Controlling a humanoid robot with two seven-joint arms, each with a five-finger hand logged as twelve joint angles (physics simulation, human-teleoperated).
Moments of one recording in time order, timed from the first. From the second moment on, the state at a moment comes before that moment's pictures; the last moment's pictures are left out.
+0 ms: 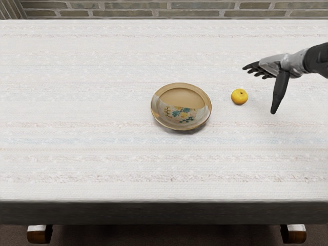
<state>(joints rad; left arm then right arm) -0.07 0.00 0.01 -0.14 -0.14 -0.06 0.14 1.26 -0.64 0.28 0.92 -0.81 0.61 -0.36</state>
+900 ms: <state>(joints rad) -0.07 0.00 0.01 -0.14 -0.14 -0.06 0.14 1.24 -0.51 0.28 1.17 -1.04 0.30 -0.61</state>
